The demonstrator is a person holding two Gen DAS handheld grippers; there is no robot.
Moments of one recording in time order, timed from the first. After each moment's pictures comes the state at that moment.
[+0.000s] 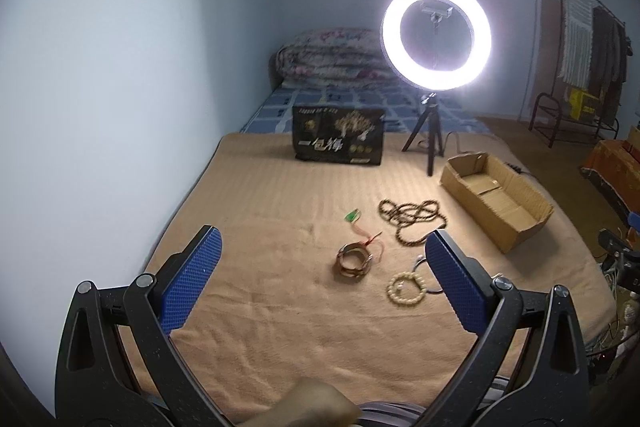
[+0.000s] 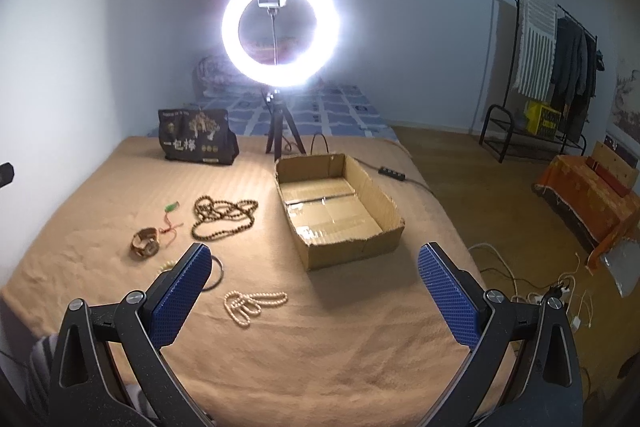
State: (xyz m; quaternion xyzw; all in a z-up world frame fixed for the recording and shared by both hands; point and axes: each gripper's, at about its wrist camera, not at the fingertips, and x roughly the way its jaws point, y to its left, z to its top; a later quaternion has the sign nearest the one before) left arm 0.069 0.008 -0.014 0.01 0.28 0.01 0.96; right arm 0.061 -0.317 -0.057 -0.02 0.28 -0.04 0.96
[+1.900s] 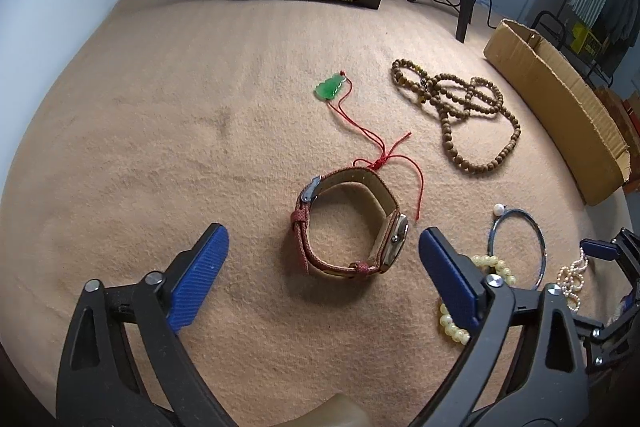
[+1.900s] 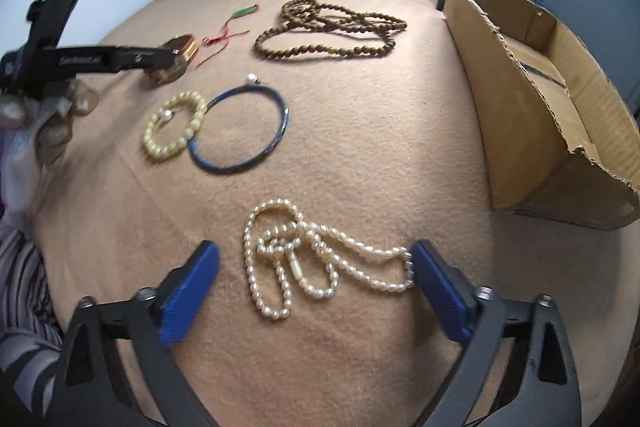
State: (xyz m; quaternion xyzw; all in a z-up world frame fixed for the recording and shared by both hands) left arm 0.267 -0.015 -0.230 -0.01 0.49 -0.06 0.87; right arm 0.199 -0.276 -0.244 -0.10 0.50 0.21 0.83
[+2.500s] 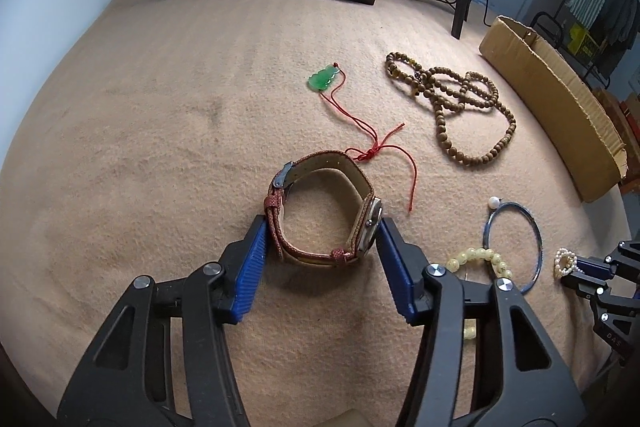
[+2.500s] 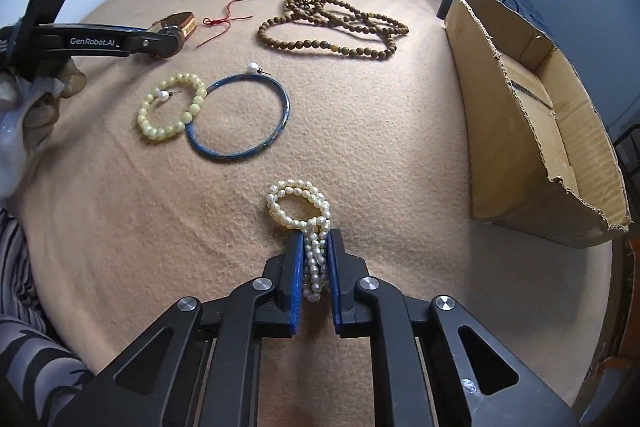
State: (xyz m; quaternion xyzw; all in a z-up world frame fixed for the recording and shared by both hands) left arm 0.261 -0.014 -0.231 -0.02 0.49 -0.07 0.87; right arm 0.195 -0.263 -0.232 -0.16 0.51 0.19 0.82
